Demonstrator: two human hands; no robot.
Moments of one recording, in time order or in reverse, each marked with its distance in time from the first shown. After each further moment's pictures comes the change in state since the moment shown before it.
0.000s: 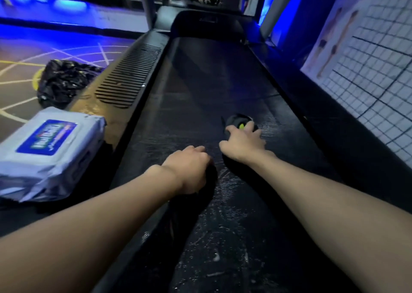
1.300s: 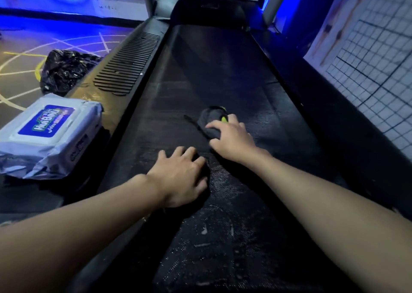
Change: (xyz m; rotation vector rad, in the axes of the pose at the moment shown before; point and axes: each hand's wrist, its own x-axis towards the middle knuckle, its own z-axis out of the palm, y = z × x) left_hand -0.048 0.021 0.025 0.184 0.056 -0.037; right_hand -0.036 0.007 0.008 0.151 0.017 -0.265
